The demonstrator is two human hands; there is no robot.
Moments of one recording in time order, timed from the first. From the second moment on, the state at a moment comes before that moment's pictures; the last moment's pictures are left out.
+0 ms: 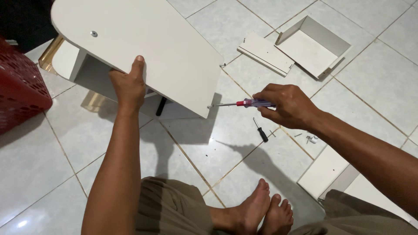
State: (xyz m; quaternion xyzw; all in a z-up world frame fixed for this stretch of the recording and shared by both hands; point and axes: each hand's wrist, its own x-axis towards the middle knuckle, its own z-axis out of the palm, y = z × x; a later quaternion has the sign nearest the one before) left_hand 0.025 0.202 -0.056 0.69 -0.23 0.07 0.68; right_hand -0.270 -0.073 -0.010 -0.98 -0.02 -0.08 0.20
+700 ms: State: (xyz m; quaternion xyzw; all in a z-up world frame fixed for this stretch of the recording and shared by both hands) left_hand 0.035 0.209 -0.060 0.72 -0.22 0.07 0.65; right_hand -0.258 -0.071 -0.018 -0.98 -0.03 -0.08 0.19
